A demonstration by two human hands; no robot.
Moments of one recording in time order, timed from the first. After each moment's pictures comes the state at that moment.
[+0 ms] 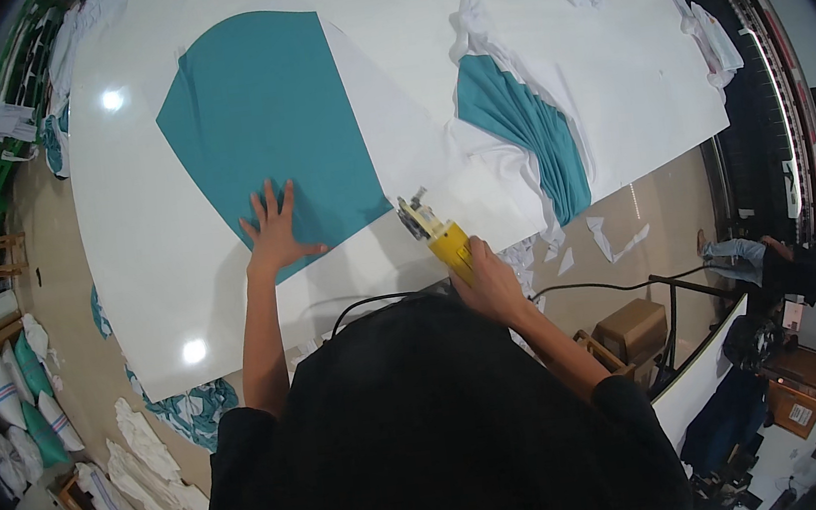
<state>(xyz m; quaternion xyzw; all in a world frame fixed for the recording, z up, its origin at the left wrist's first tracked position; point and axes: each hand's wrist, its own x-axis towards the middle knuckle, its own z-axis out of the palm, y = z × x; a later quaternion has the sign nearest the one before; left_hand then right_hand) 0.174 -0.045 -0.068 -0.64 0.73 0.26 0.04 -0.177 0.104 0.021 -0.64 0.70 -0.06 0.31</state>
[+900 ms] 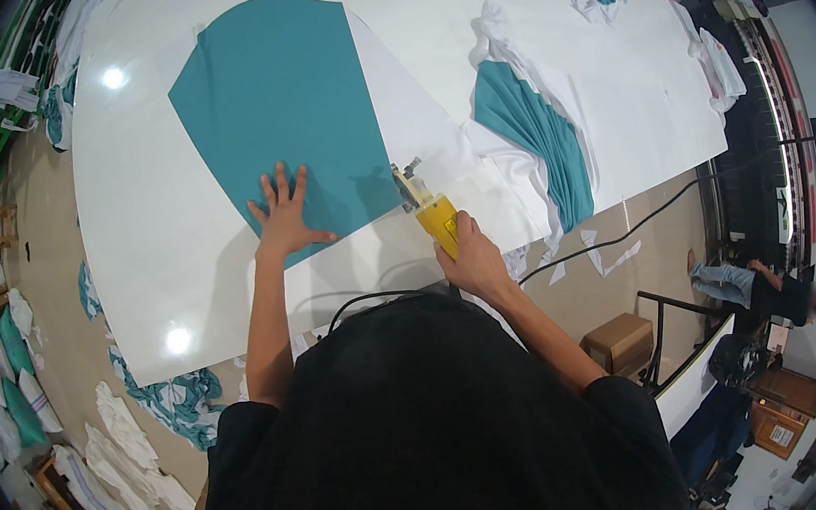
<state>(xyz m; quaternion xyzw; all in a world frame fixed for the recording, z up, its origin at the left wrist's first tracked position) 0.176 -0.042 -0.071 -0.64 0.72 0.27 0.02 -0.140 0.066 0.013 -0.65 0.70 -0.09 0.28</state>
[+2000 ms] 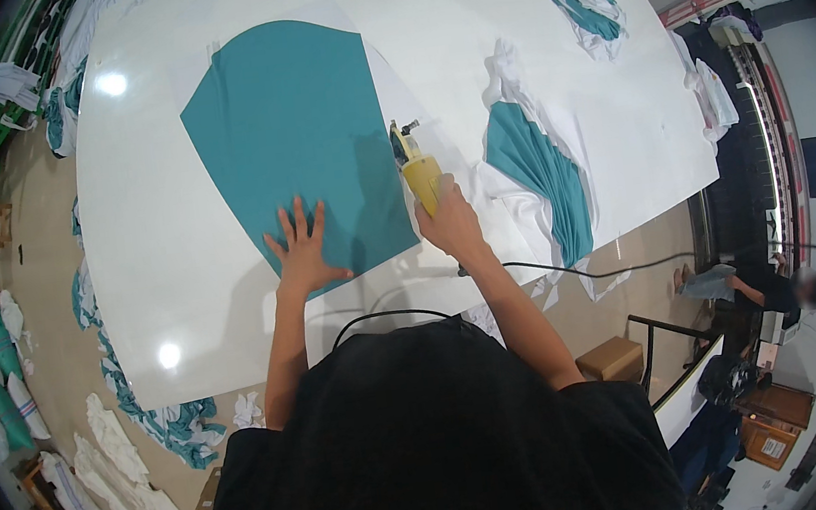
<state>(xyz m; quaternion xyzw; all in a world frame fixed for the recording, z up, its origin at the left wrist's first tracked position) 0.175 -0.041 -0.065 -0.64 0.72 0.27 -0.01 -0.096 -0.068 -0.007 -0.64 0.72 -0.14 0.22</state>
